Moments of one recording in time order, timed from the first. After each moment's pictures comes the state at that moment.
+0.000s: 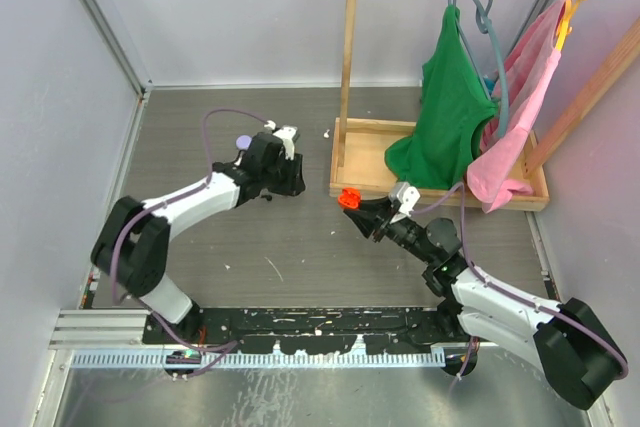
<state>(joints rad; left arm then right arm) -0.59 1.55 1.00 -0.15 0.08 -0.32 0.63 0.87 0.16 0.88 -0.32 0.11</state>
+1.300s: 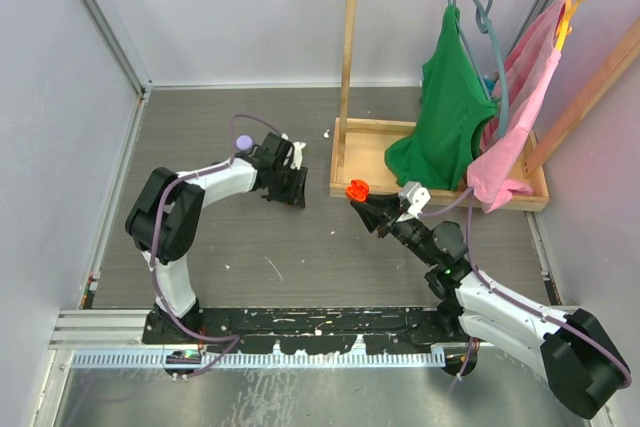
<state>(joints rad) -0.53 1.87 1.19 -0.34 0.25 -0.26 0.63 0.81 0.14 0.90 -0.20 0.09</state>
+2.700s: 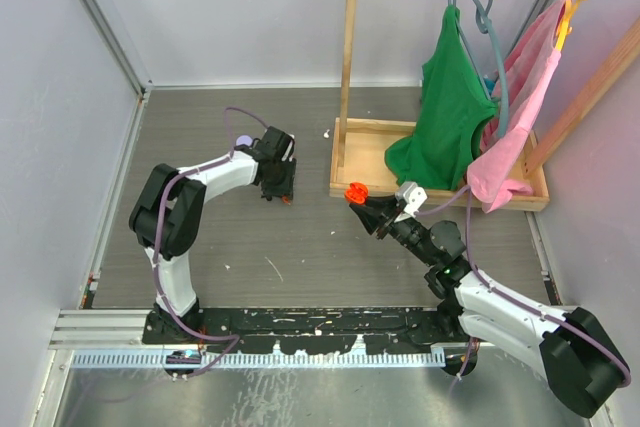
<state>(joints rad) -0.52 1.90 1.25 -0.45 0.02 -0.37 0.63 0.81 0.14 0.86 -0.21 0.09</state>
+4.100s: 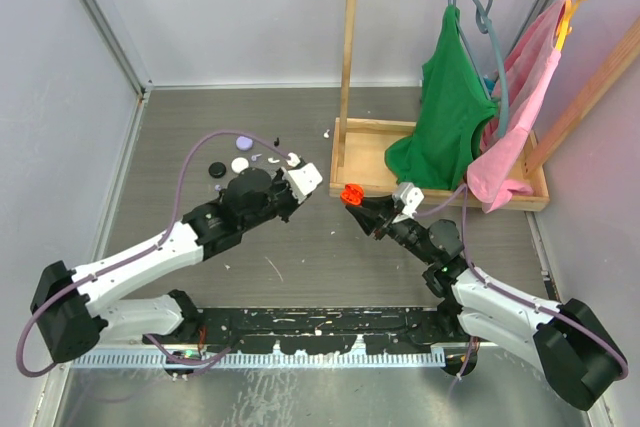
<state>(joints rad) -0.87 1.15 0.85 -0.07 -0.05 0.26 0.63 0.87 0.14 0.93 -0.26 0.09</state>
